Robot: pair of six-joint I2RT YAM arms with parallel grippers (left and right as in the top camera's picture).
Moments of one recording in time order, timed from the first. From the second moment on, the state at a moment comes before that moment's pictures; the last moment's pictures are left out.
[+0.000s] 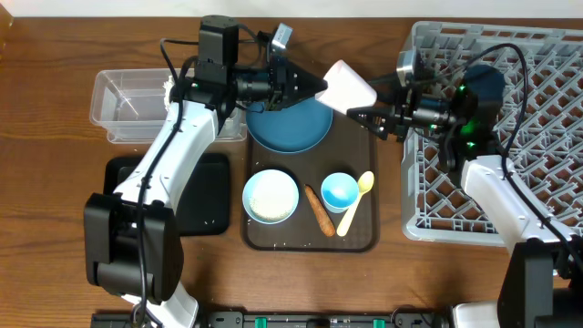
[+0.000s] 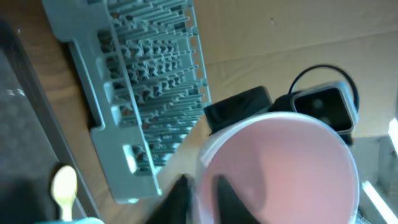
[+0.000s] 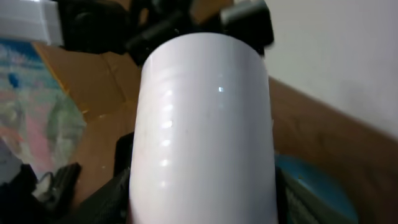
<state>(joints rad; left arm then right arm) -0.22 1.80 1.42 -0.21 1.21 -0.76 0.09 1.59 0.95 0.50 -1.24 0.18</state>
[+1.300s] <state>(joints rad) -0.23 1.62 1.42 -0.82 0.26 -0.32 -0.04 1.40 1.34 -0.71 -0.39 0.01</state>
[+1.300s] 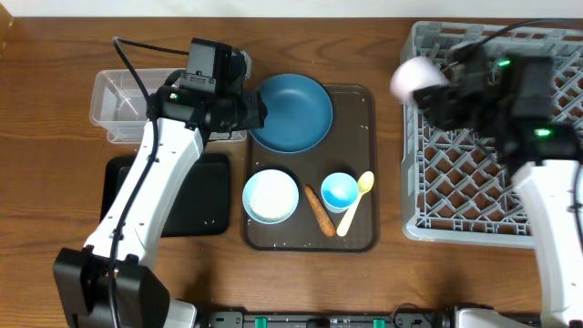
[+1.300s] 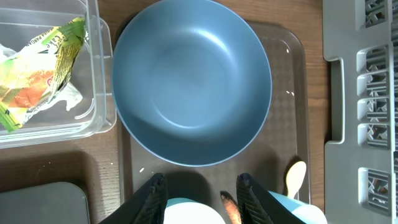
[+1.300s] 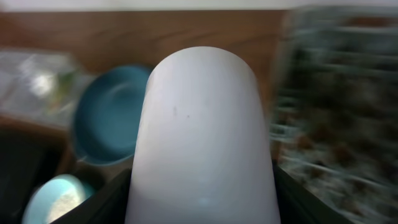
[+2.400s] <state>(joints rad) -0.23 1.62 1.42 -0.83 0.25 -0.32 -0.74 1.91 1.91 -1.37 0.16 0.06</state>
